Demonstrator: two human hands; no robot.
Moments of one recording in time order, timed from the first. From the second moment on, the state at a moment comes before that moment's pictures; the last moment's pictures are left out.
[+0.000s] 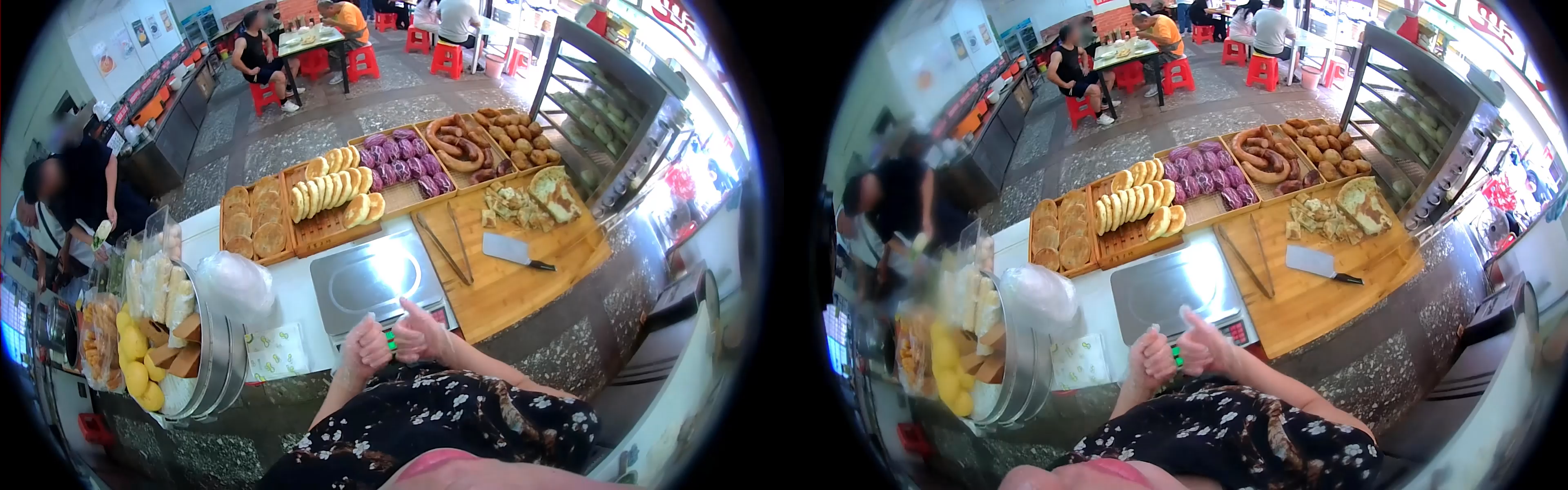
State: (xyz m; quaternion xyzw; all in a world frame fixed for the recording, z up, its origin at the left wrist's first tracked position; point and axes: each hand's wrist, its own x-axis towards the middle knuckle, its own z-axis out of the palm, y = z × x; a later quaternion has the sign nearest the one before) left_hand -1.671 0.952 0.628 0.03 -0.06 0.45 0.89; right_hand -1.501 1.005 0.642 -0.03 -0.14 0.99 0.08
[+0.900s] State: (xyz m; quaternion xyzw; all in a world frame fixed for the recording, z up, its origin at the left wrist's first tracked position) left_hand -1.714 0.918 0.638 0.05 0.09 0.61 0.79; right_hand -1.492 1.019 0.652 -0.17 -0.14 0.96 0.15
